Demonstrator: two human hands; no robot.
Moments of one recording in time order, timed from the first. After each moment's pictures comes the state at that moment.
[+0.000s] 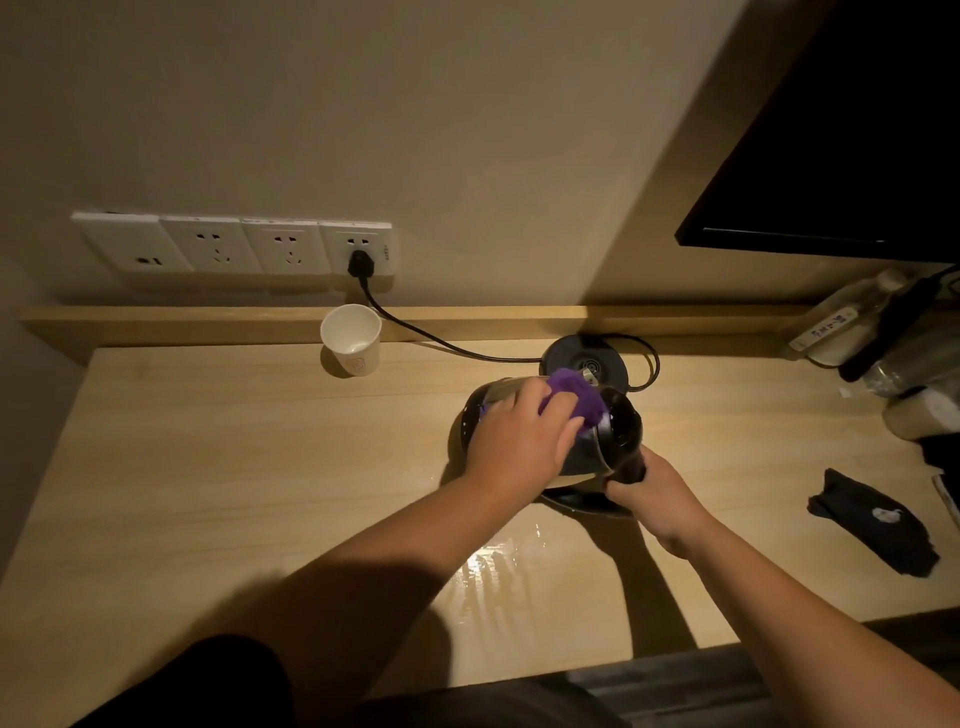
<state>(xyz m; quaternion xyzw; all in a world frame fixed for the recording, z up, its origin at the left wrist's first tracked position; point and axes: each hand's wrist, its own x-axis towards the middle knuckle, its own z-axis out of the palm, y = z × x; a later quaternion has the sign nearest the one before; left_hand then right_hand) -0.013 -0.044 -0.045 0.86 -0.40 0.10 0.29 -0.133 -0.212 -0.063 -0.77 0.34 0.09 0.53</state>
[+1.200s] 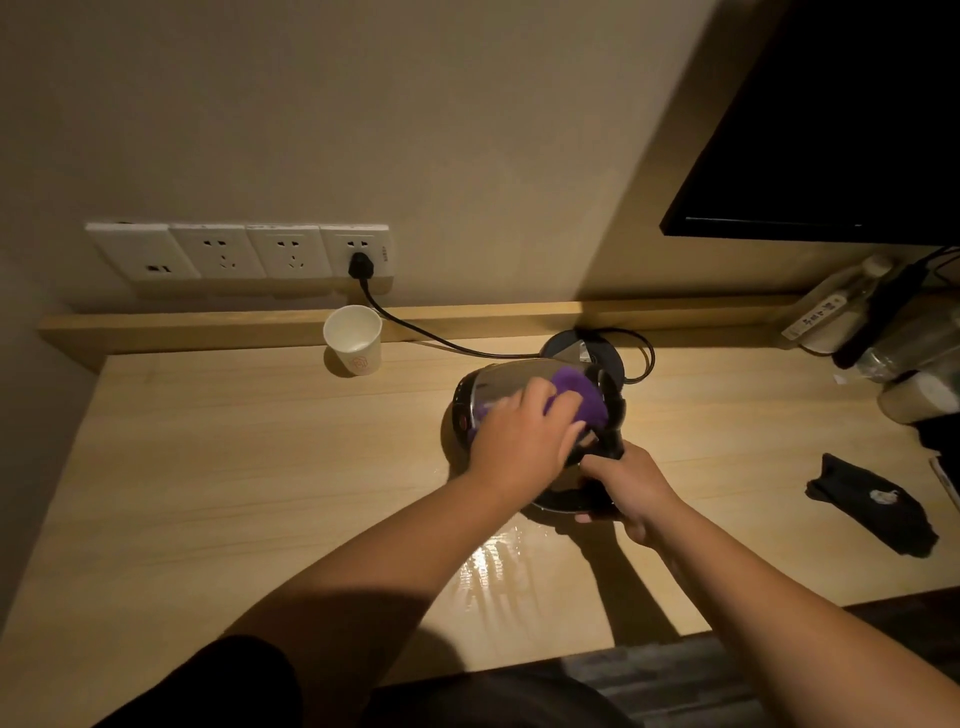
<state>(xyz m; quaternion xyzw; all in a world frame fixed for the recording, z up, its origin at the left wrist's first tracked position) -0.026 -0.039 -0.046 0.86 -0.43 0.11 0.25 -0.123 -0.172 -0.052 -0.64 0.44 0.07 0.63</state>
